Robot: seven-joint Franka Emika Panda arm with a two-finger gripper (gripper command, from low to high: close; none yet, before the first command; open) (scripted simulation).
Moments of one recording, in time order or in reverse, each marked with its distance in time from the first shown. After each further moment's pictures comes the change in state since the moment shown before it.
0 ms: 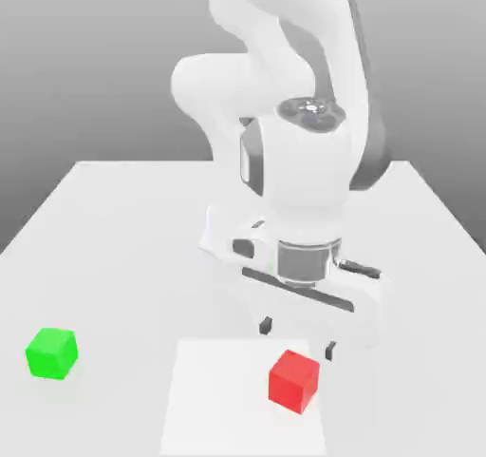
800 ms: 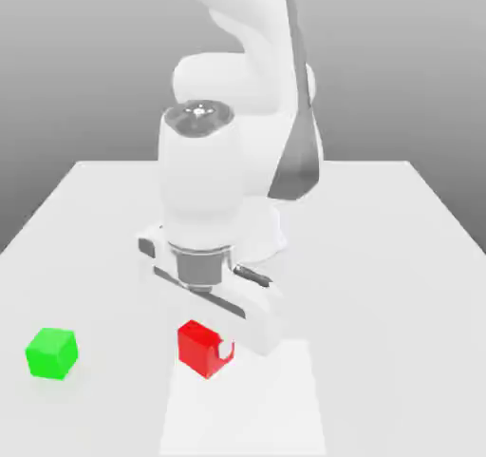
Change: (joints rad) arm -0.277 -0.116 -0.127 0.023 0.079 -0.138 -0.357
